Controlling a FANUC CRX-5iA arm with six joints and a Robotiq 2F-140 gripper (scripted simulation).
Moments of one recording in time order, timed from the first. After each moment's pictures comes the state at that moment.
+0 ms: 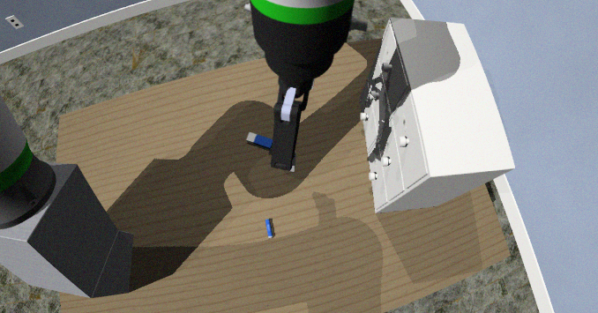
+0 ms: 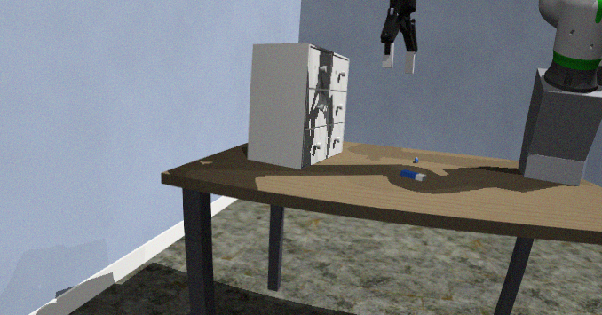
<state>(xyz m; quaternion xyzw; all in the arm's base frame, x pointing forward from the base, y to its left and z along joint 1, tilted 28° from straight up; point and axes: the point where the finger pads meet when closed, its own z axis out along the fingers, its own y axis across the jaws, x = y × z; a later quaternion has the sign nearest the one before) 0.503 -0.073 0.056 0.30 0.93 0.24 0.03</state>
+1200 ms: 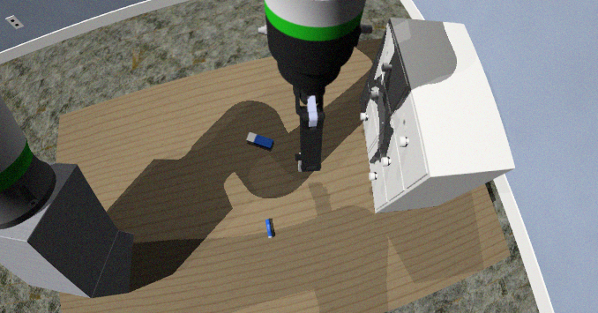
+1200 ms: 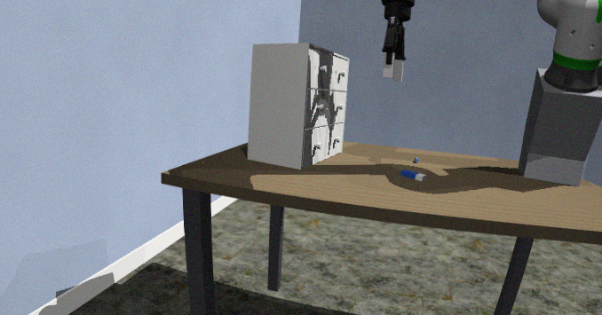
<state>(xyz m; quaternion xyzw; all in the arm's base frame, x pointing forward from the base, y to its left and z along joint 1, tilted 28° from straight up) 0.523 -0.060 0.036 0.17 0.96 0.23 0.06</state>
